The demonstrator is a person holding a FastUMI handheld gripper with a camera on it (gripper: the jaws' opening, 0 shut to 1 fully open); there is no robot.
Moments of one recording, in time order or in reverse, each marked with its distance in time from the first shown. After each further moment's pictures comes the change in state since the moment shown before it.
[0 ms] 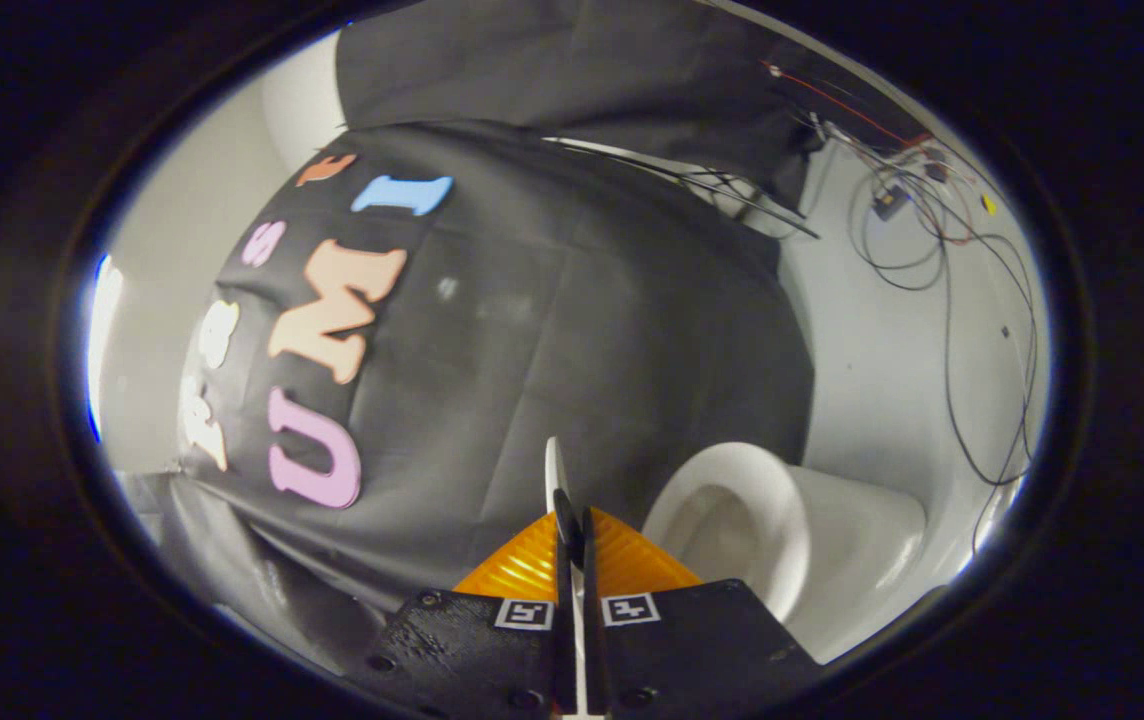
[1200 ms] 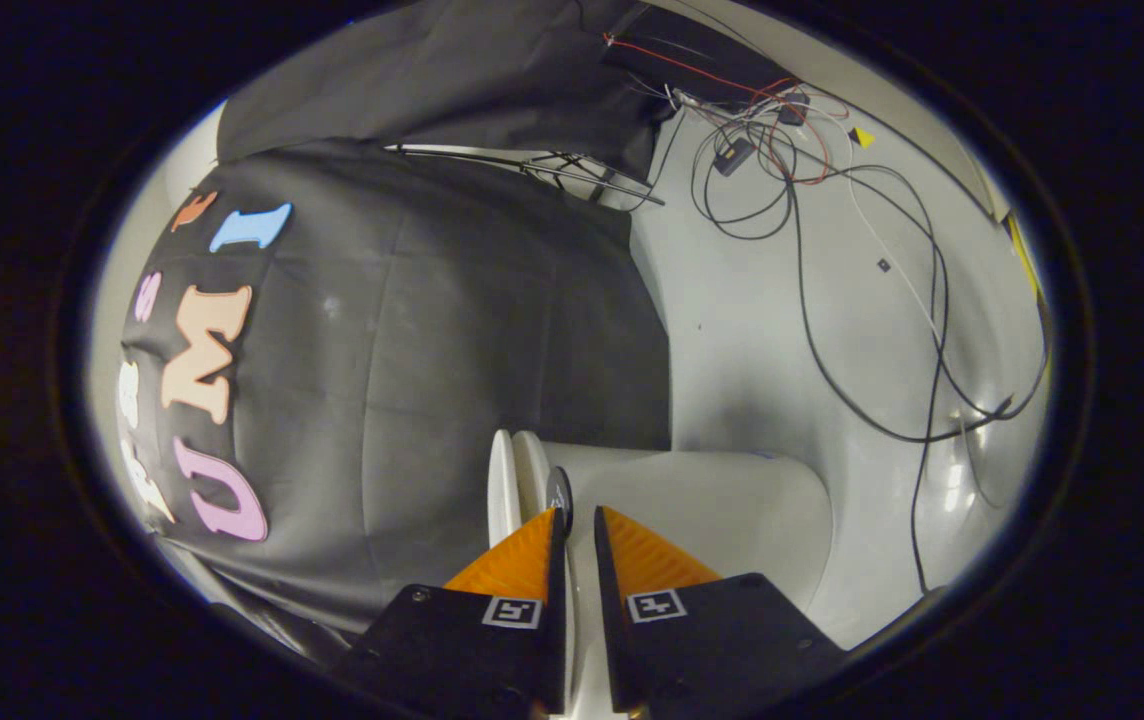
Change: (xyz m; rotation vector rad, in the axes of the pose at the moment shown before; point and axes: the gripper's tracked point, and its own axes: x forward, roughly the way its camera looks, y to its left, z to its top) arm -0.027 -0.196 -0.009 0.301 0.017 -0.291
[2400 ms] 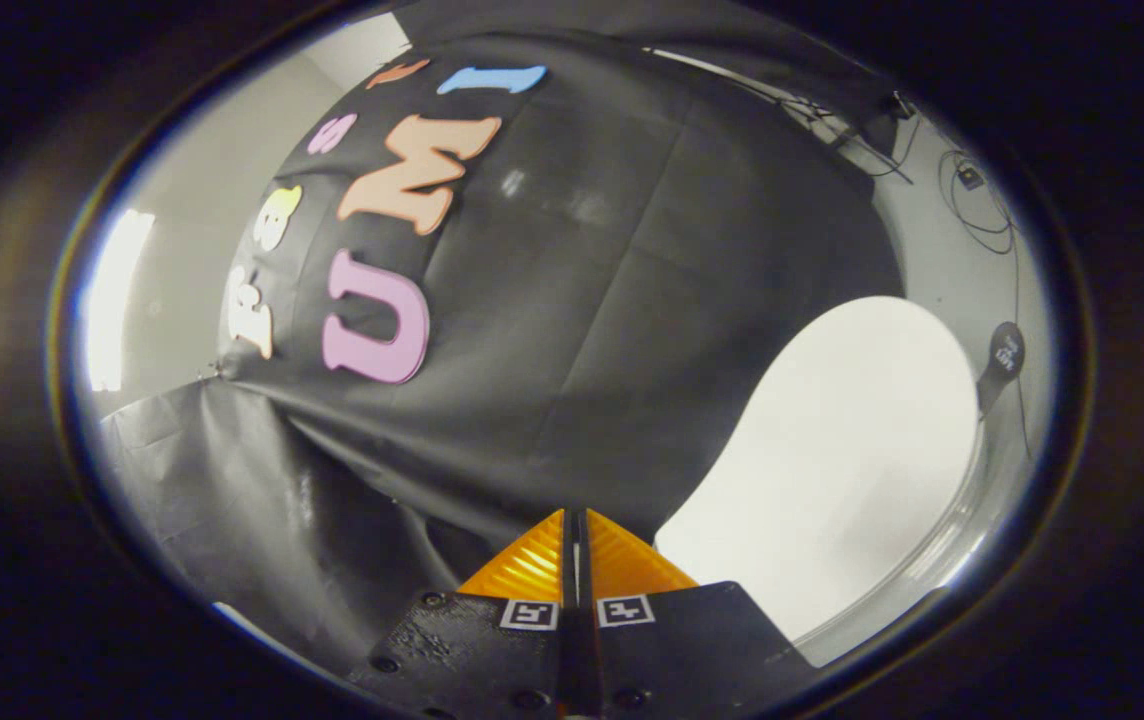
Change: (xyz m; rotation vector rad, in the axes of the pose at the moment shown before) arm -0.010 0.201 -0.170 -0.386 0.237 0.267
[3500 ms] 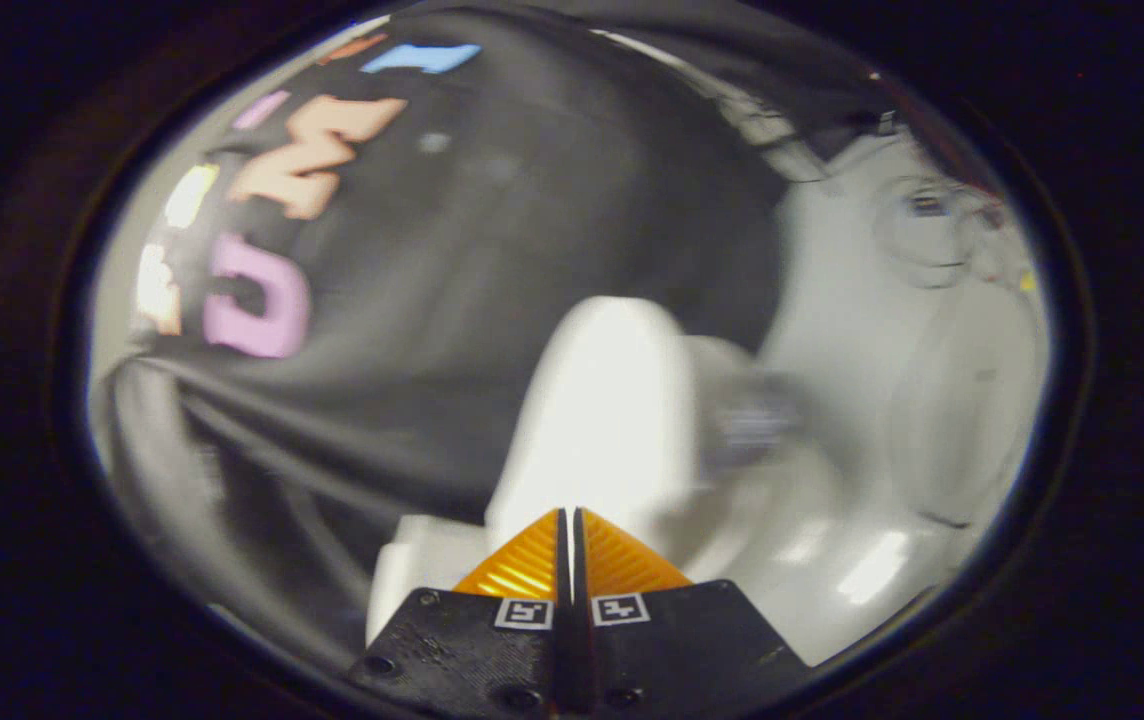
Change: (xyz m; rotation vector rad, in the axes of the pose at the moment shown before) arm -0.045 -0.025 0.015 -0.051 0.110 0.137
